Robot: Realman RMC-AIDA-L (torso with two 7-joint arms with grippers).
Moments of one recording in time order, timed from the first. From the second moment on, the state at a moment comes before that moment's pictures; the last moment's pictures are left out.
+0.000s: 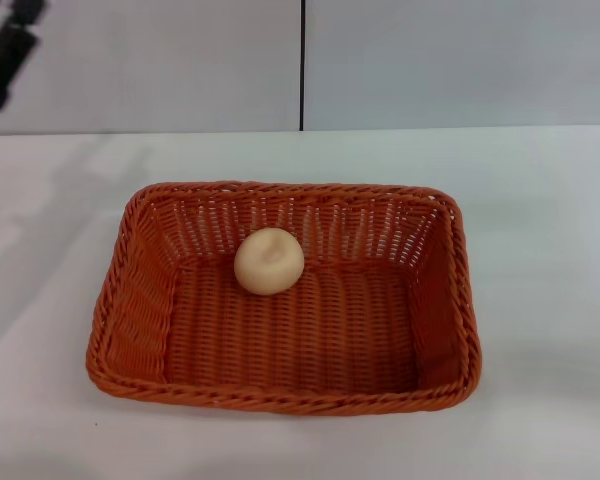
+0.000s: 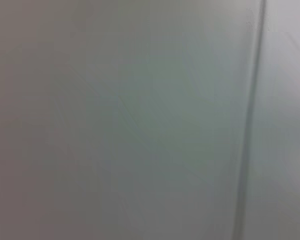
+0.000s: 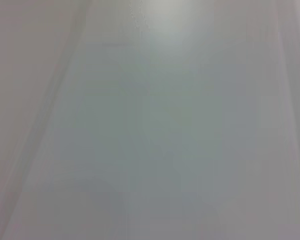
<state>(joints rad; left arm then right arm) -0.40 -2.06 0.54 0.25 1.15 1.67 -0.90 0.28 2.08 -1.03 -0.32 -0.45 -1.65 0.41</state>
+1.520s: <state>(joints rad) -0.36 -2.06 0.21 0.04 1.14 1.77 -0.39 0.33 2.09 -0.76 0.04 -0.31 -1.73 0.37</state>
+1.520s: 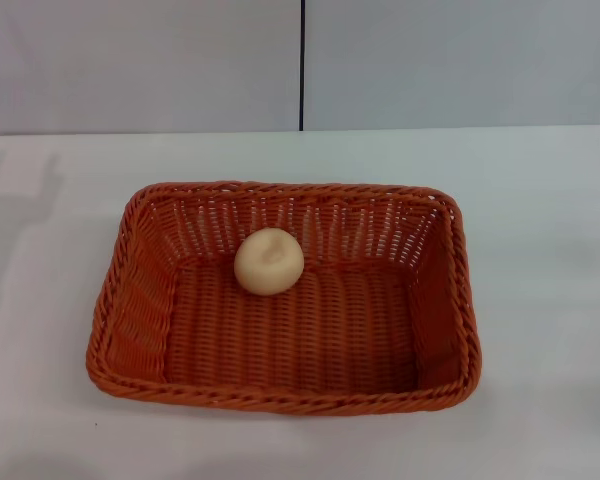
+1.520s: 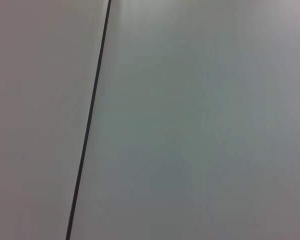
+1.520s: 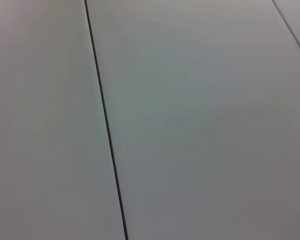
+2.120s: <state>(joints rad) -0.38 -2.07 0.17 -0.01 1.14 1.83 -0.39 0.34 2.08 -0.75 0.02 -0.31 -1.71 0.37</state>
